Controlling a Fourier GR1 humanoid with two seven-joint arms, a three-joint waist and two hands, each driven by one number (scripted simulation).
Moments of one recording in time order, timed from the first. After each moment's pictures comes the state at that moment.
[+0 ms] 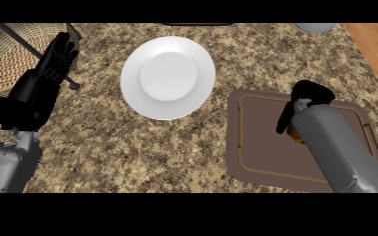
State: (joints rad) left arm -0.27 0.47 -0.09 -1.61 0.23 0.12 0.09; right arm -0.59 -0.33 0.23 -0.96 0.81 0.42 1.12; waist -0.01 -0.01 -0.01
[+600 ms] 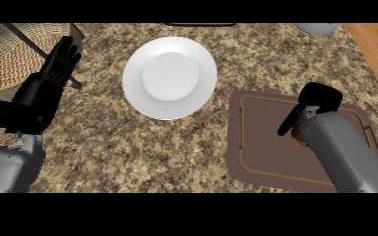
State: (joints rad) left arm -0.25 0.44 -0.08 -1.60 0.21 0.10 0.08; right arm -0.53 -0.37 0.26 -1.02 0.96 0.38 1.02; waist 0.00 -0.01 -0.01
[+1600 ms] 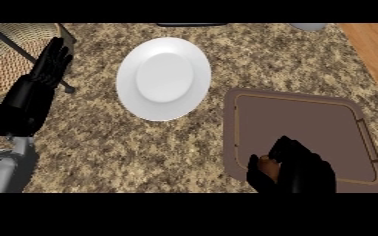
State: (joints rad) left arm -0.22 0.44 -0.03 -1.62 0.20 0.08 0.09; right arm 0.07 -0.12 0.55 -2.01 1.40 0.12 1.12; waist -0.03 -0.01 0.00
